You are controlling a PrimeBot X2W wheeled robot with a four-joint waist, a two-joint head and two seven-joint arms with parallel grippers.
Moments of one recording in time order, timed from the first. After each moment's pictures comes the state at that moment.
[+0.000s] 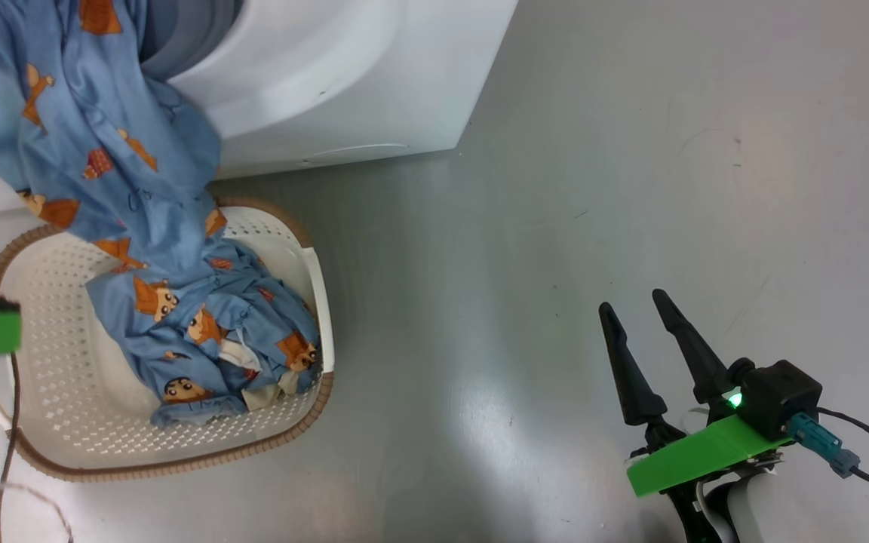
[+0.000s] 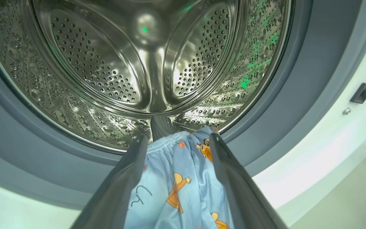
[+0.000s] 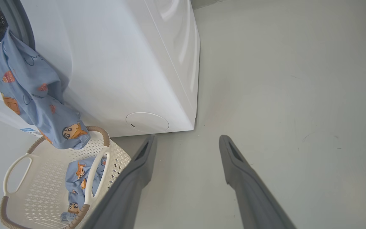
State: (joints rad) left arm -0.51 0.46 -0.11 0.08 -0.69 -0.13 -0.26; right arm -0.19 -0.05 0.12 0.15 0.27 0.12 -0.26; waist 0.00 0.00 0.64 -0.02
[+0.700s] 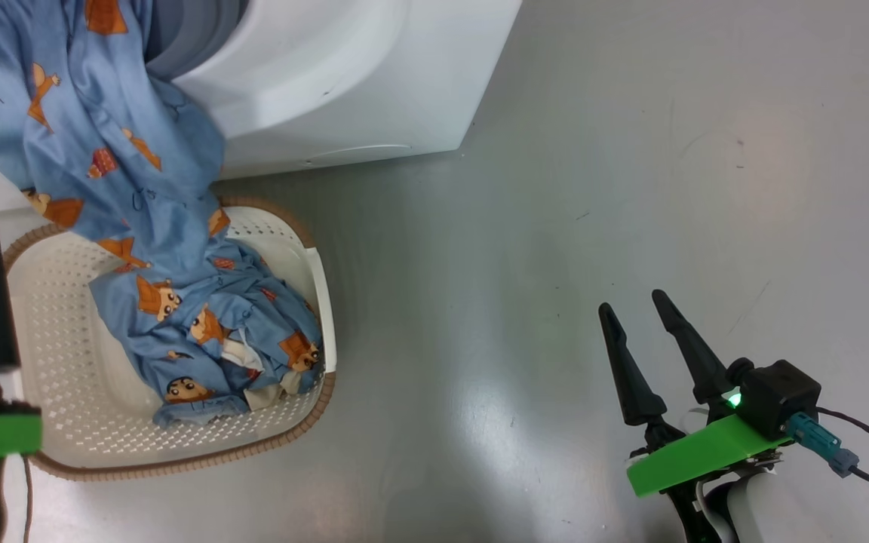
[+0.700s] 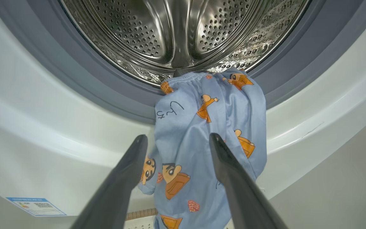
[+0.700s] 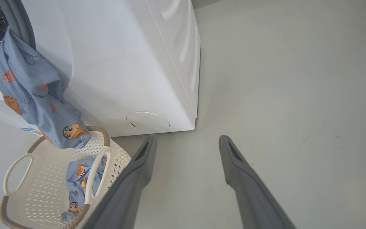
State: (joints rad) left arm -0.26 0.41 -0.01 0.06 -0.61 -0.13 -0.26; right arm -0.19 -0.05 0.12 0.16 0.27 0.12 -0.26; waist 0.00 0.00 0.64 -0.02
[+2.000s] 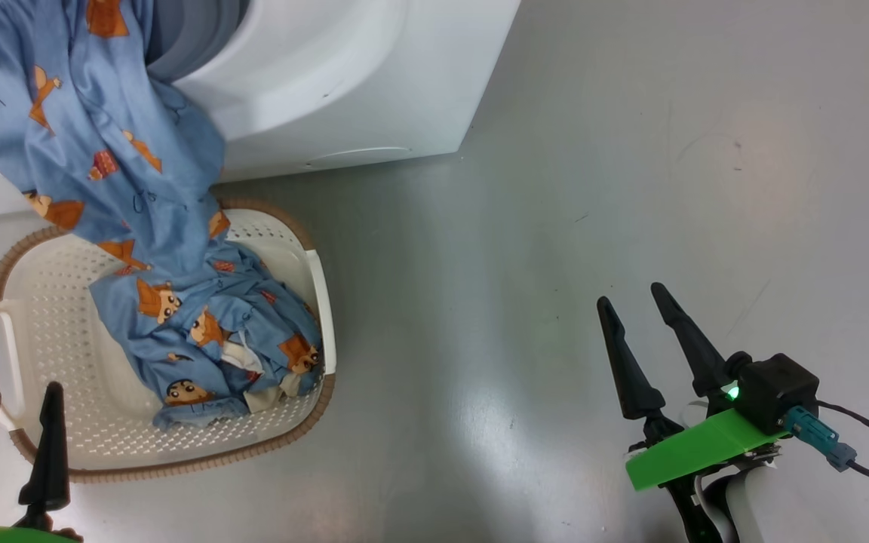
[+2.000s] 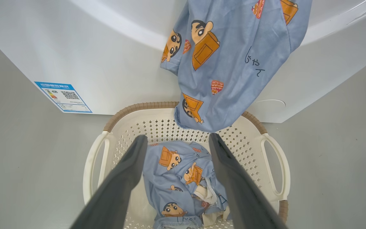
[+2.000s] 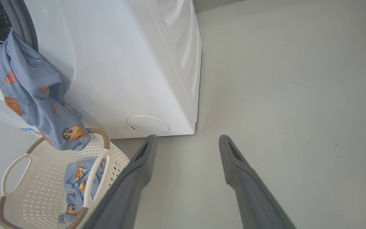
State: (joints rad) left arm -0.03 0.37 -0.03 0.19 -0.59 -0.13 -0.26; right arm -0.21 -0.05 0.12 0.16 0.26 0.12 -0.26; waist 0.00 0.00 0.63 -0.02
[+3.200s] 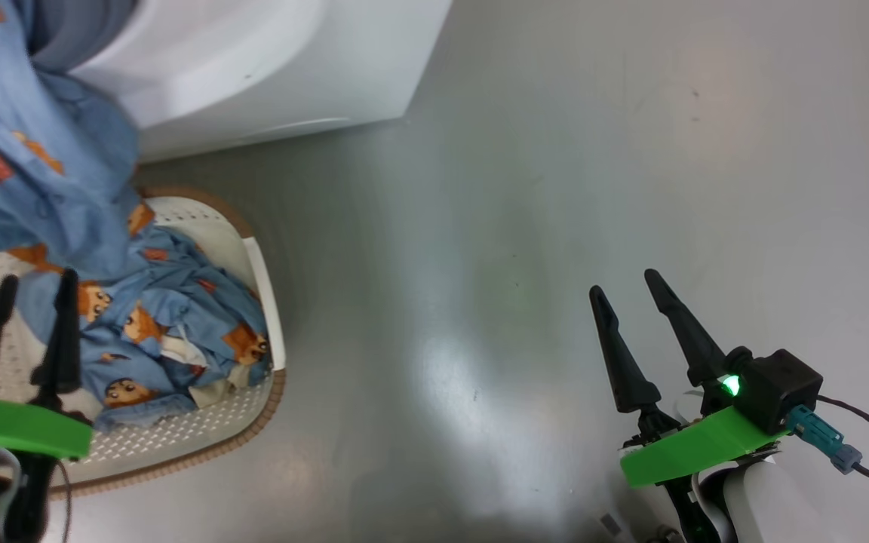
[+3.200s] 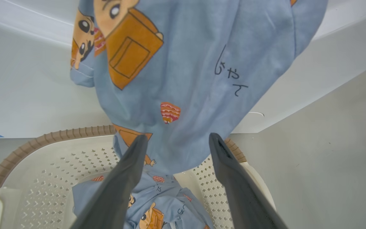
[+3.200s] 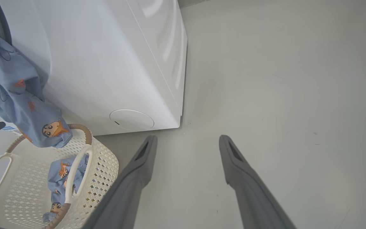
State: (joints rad) left arm -0.34 0.43 -0.23 0.36 -0.70 -0.13 -0.26; right arm -0.20 -0.05 0.14 0.10 0.26 0.12 -0.26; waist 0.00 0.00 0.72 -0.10
